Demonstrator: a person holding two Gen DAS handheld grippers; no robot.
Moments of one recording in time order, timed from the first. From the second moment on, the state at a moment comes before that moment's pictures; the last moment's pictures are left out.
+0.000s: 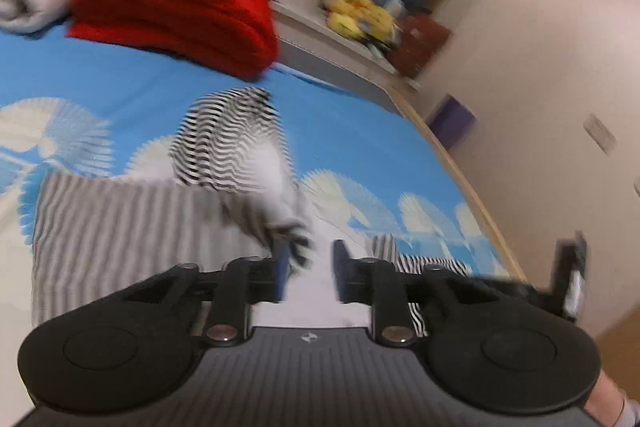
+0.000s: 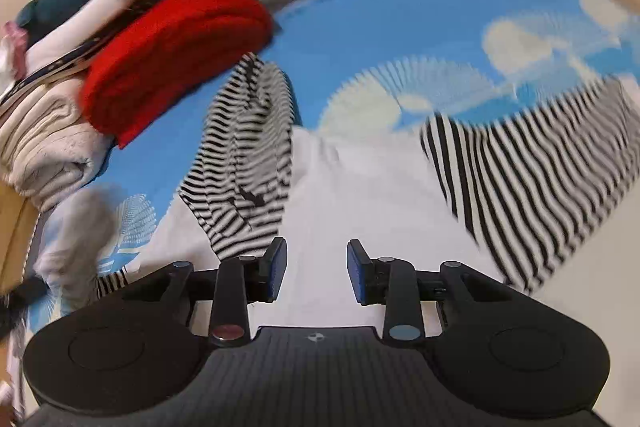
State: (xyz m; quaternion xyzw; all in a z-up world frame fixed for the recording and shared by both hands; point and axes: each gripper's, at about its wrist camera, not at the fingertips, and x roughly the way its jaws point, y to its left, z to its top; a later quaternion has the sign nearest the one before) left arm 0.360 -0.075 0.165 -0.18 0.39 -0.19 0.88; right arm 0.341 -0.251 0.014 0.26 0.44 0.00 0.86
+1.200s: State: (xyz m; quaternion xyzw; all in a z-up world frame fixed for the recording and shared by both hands) left arm 0.362 0.084 -0.066 0.02 0.61 -0.01 0.79; right arm 0.365 -0.301 -0.065 0.30 0.46 -0.19 0.81
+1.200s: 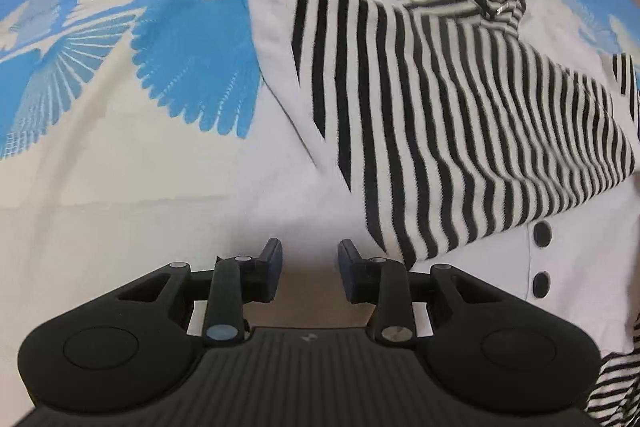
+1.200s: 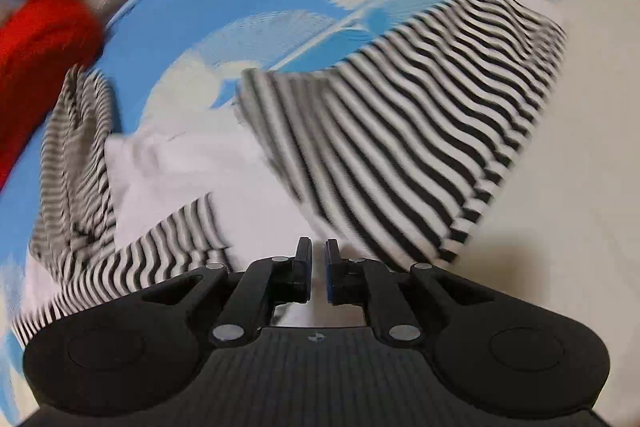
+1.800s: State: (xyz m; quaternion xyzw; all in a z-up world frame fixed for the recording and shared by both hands) left arm 0.356 0.078 -0.076 0.00 0.63 -0.03 0.78; right arm 0.389 -0.350 -0.018 0.29 0.45 -0.06 0.84
